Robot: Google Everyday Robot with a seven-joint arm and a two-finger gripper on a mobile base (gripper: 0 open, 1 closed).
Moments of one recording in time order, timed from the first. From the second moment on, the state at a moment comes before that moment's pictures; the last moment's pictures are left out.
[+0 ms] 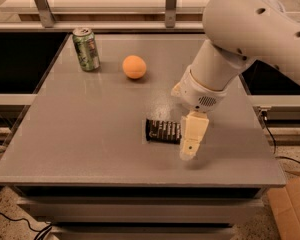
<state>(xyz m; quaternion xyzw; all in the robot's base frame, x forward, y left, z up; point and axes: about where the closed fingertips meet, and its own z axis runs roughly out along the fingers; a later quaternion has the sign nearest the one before) 0.473 -0.070 0.831 -0.71 0.69 0.10 0.12</state>
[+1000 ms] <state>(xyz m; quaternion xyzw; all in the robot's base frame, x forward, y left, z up) 0.476 -0.053 0.819 -0.72 0.68 0.10 0.13</state>
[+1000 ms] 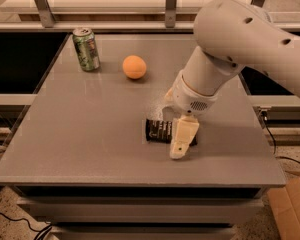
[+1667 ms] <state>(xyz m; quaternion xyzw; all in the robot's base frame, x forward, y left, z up) 0.474 -0.053 0.822 -0.72 0.68 0.10 0.13</state>
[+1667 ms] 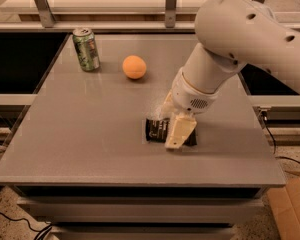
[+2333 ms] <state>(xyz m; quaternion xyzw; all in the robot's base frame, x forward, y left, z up) 0.474 -0.053 0.832 -0.72 0.68 0.10 0.13</state>
